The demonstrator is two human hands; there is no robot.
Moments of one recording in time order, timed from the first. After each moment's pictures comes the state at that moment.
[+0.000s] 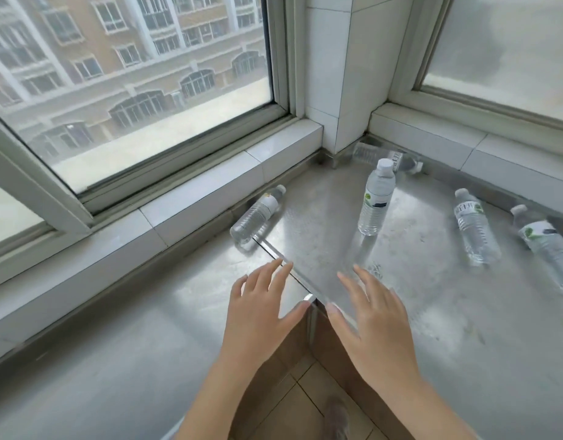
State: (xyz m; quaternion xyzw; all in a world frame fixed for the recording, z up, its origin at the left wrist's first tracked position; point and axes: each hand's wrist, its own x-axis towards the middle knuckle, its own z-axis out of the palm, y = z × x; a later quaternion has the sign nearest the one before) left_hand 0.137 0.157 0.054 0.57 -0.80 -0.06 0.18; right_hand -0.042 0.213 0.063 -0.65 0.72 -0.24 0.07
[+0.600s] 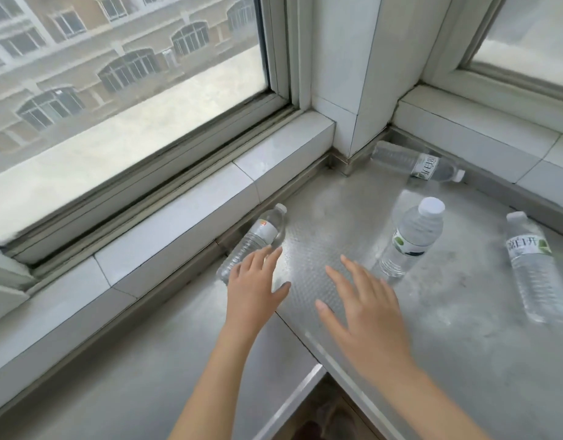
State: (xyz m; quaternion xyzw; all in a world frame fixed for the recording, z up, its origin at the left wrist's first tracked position) left_hand 0.117 -0.059 -0.016 0.62 -0.78 -0.10 0.09; right_hand -0.063 0.028 0.040 -0.68 0.70 -0.18 0.10
